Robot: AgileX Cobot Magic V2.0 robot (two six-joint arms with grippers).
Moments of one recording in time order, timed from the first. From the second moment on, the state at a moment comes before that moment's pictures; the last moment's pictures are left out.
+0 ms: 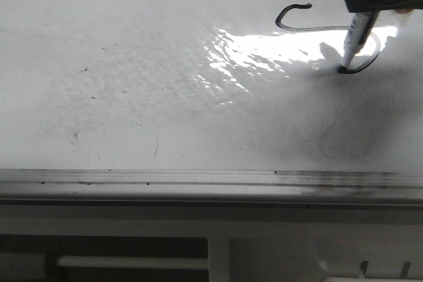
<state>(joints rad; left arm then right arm) -0.53 0.65 -0.60 -1.02 0.59 0.93 0.53 0.89 -0.51 -0.34 0.00 -0.02</state>
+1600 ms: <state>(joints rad) -0.72 1.07 -0.60 -1.60 0.82 1.67 1.09 0.96 -0.85 -0.07 0.41 -0.03</state>
